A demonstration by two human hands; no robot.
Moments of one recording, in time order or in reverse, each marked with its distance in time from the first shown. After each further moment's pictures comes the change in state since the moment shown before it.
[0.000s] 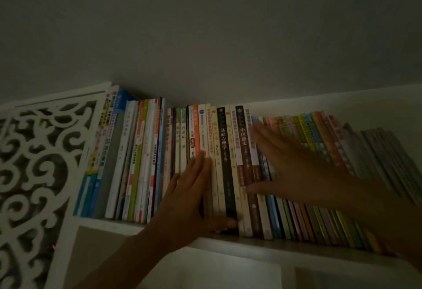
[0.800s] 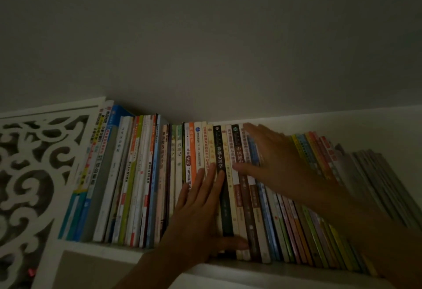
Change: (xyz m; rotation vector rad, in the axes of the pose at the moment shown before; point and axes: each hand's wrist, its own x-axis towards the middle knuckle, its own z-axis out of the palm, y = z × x) left_hand 0.020 0.015 0.006 0.079 -0.022 0.047; right_hand 0.035 -0.006 -0.006 0.145 0.367 0.046
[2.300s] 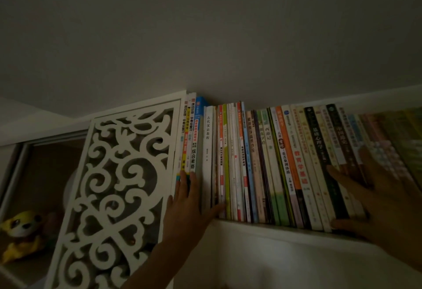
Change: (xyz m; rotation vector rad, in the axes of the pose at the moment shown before) left_hand -0.091 -0.170 -0.002 -0.141 0.118 -0.504; right_hand -0.074 -0.021 0.076 -0.279 -0.127 0.199
